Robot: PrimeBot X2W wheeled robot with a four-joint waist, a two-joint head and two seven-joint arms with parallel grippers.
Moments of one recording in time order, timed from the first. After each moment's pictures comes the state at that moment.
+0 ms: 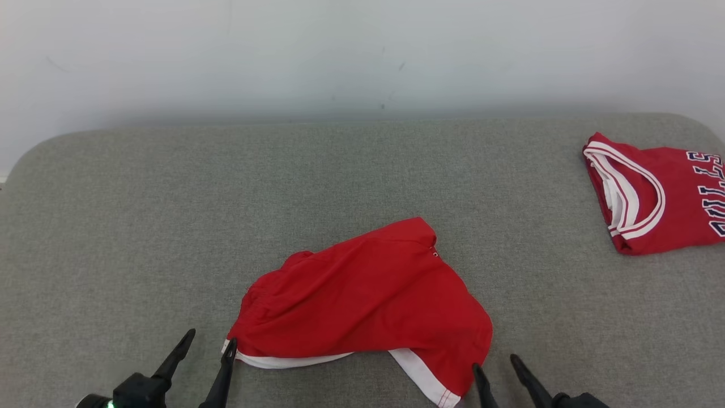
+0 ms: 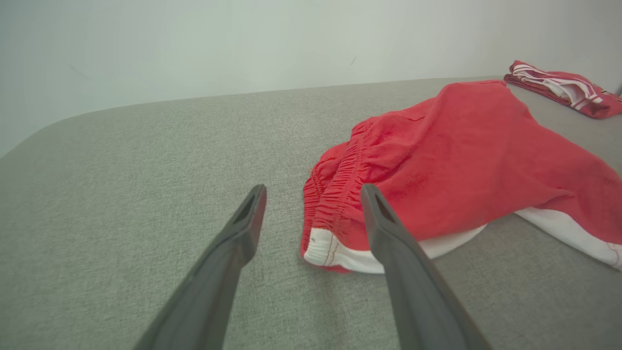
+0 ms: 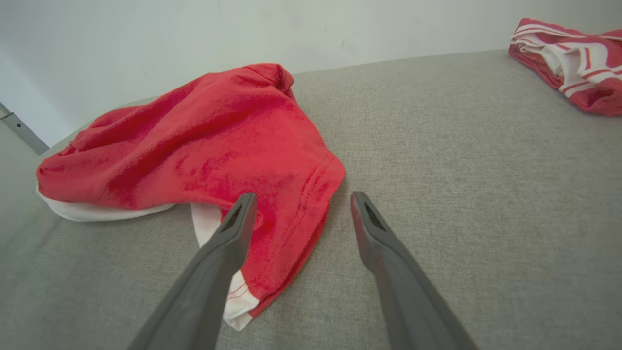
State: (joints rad) left arm -0.08 0.34 -0.30 0.29 -0.37 -0.13 -0.26; right arm 0.04 -0.08 0.22 0.30 0.24 0.13 -0.26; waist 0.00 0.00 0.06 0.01
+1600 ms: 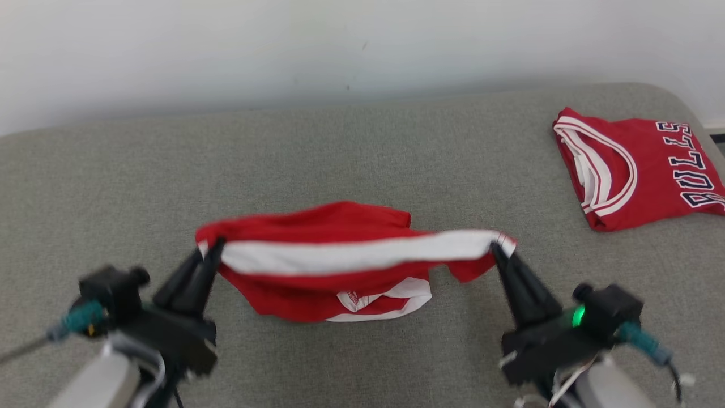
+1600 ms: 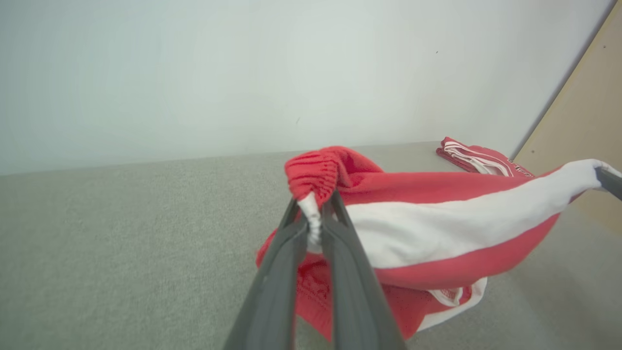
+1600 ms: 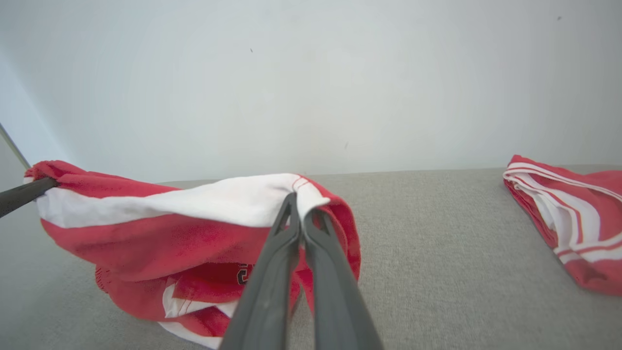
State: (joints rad) left arm -0.41 0.50 -0.54 0.27 -0.77 -0.13 -0.23; right arm -0.24 -0.20 0.34 0.24 0.40 0.13 -0.26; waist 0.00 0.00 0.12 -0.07
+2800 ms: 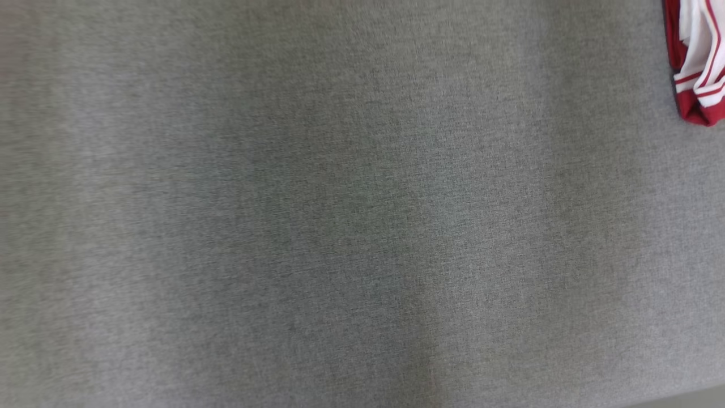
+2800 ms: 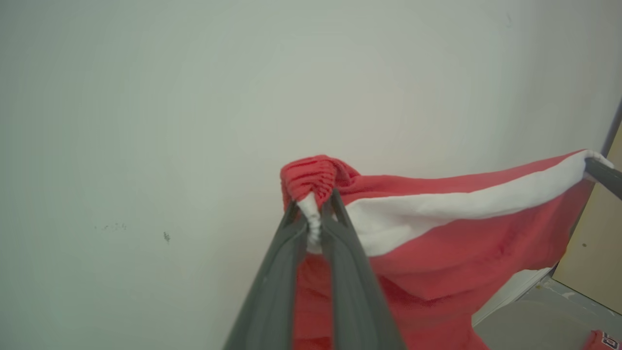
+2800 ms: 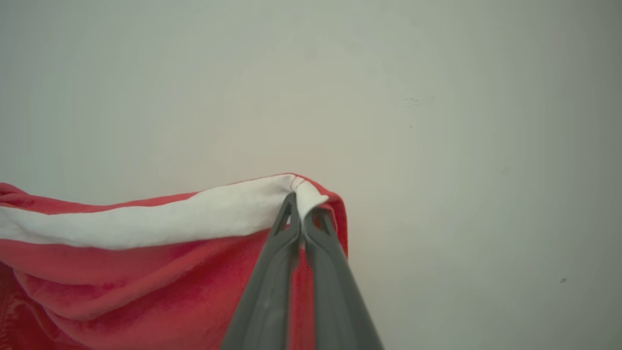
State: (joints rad) left arm -1.90 0.38 -0.67 0.74 -0.88 -0.13 0.01; right arm -1.71 -0.29 0.33 0.76 0.59 0.13 -0.17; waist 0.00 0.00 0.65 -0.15
